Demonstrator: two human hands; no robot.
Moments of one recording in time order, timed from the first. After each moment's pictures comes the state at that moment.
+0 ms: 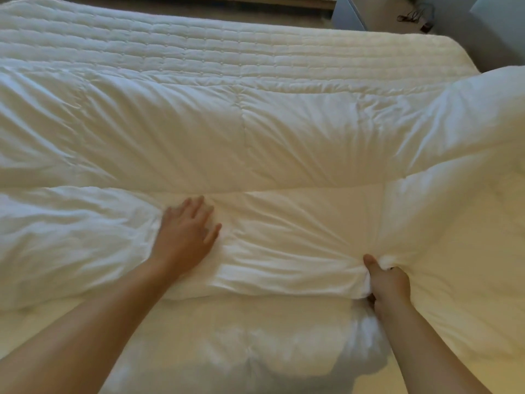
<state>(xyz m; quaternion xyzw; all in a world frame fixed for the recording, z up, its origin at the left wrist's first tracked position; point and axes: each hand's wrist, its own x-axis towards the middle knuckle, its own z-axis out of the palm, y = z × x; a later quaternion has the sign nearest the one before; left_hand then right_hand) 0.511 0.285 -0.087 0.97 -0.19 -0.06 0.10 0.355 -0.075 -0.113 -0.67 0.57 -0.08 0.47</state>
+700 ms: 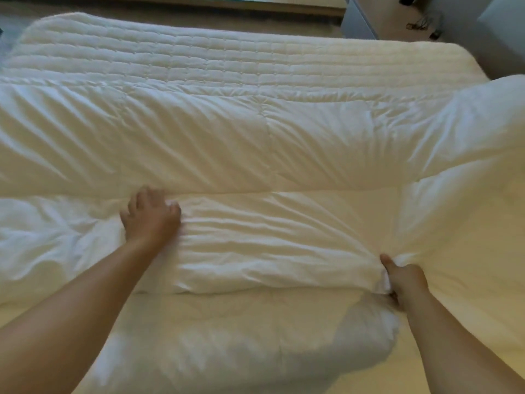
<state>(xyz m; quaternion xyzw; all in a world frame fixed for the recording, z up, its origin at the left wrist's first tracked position) 0.554 0.380 -0.065 0.98 0.09 -0.08 0.15 0.354 -0.083 -0.114 -0.72 0.59 0.05 0.37</state>
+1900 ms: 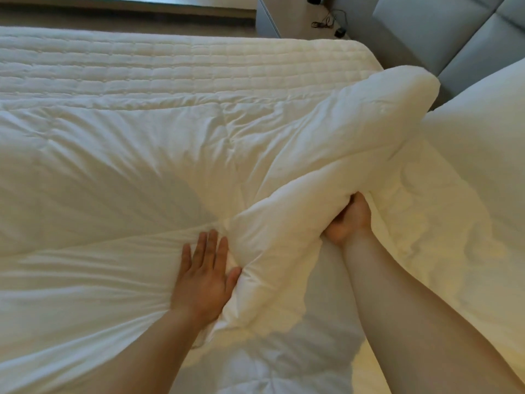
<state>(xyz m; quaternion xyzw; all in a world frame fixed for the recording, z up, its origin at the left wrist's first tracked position) 0.472 -0.089 -0.155 0.96 -0.24 -0.14 0.06 0.482 -0.383 -0.070 -0.29 0.35 -0.07 0.89</state>
